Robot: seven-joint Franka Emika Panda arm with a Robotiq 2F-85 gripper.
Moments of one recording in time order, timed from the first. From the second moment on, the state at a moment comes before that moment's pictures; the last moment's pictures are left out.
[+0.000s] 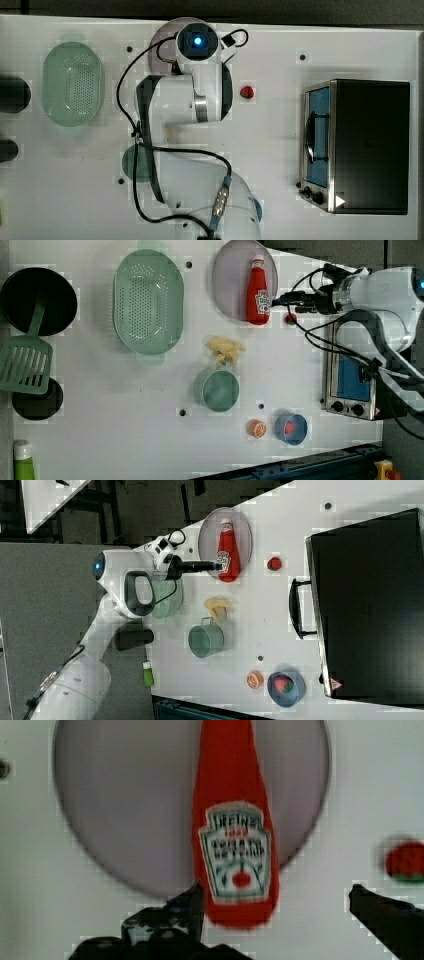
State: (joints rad) arm -0.06 0.51 0.14 -1.81 -0.09 0.78 -0.55
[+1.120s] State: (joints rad) arm -0.05 0.76 0.14 -1.80 -0.10 1.09 -0.59
